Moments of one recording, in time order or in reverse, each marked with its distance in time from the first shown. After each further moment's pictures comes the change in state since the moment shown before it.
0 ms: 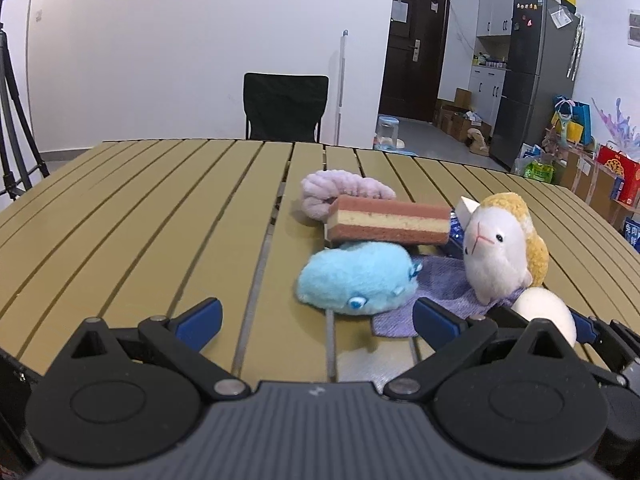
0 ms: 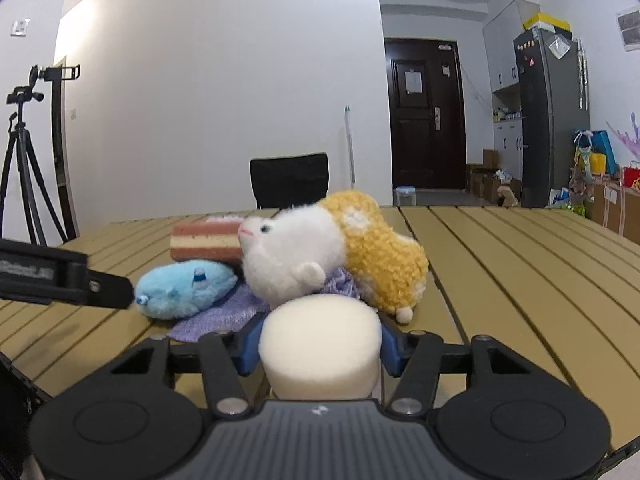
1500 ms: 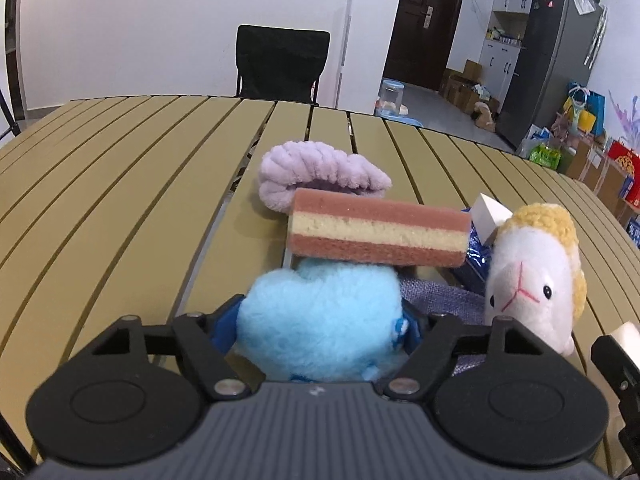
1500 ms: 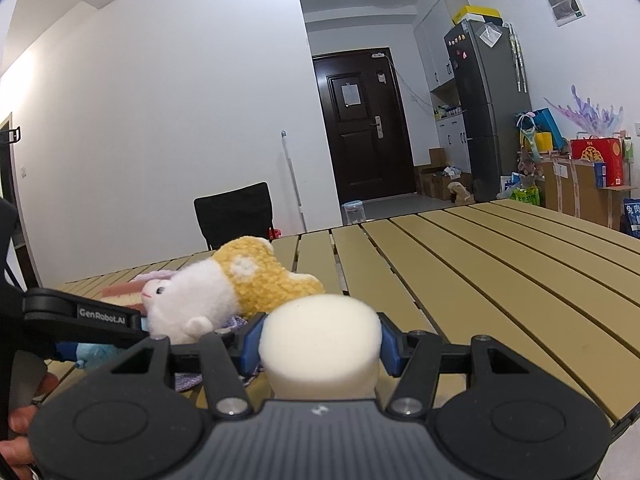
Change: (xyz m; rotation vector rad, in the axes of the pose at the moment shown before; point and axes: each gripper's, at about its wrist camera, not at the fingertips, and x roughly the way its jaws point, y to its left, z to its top) left arm 0.088 -0.023 0.026 -0.062 0.135 -0.011; right arm 0.002 -0.051 0.011 0.165 -0.067 -0.117
